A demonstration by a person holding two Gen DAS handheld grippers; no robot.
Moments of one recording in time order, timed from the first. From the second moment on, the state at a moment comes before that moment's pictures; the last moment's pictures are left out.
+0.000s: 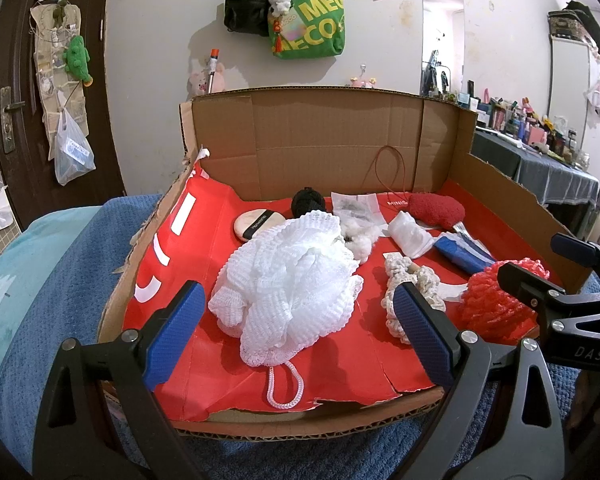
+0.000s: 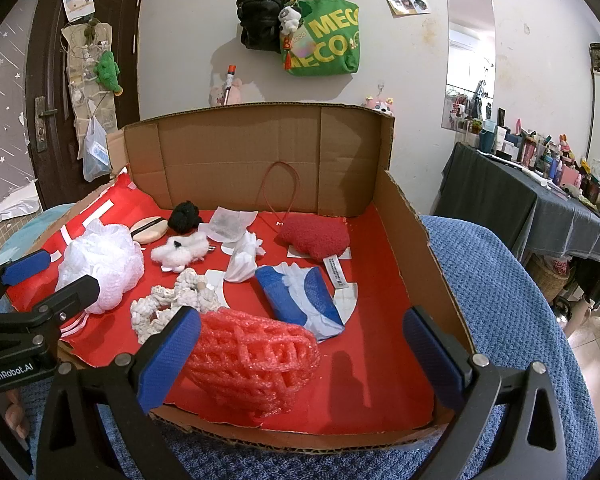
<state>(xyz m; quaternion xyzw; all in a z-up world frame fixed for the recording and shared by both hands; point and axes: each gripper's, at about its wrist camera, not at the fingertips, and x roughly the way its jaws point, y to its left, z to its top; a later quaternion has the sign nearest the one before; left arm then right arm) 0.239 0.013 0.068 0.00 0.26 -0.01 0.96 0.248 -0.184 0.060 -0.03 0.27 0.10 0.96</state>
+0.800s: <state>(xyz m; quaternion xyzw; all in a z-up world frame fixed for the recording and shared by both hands) 0.237 0.012 0.064 0.00 0.26 -0.01 0.96 0.248 -0.184 0.060 -0.04 0.27 0.10 0.96</state>
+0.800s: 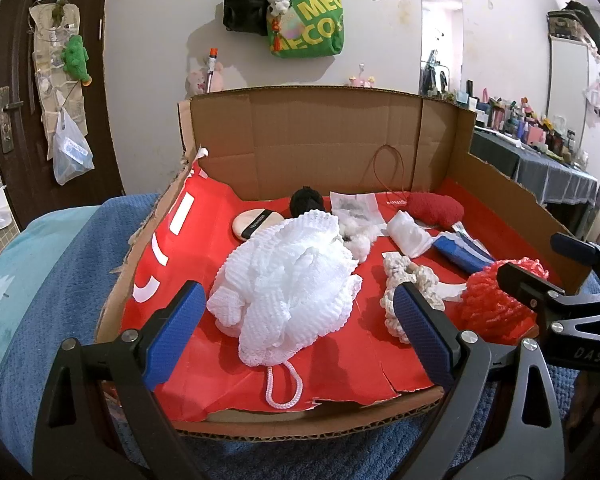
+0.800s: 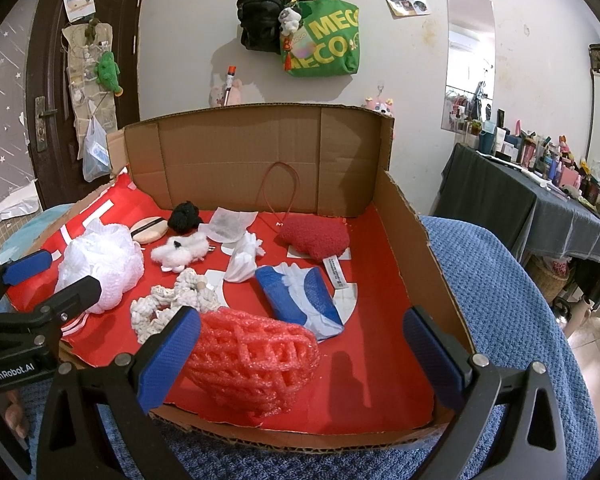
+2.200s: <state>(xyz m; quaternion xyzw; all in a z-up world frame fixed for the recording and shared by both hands) 0.146 -0.014 0.017 0.00 0.43 0.01 0.90 0.159 -0.209 0.009 -0.03 0.44 0.05 0.90</state>
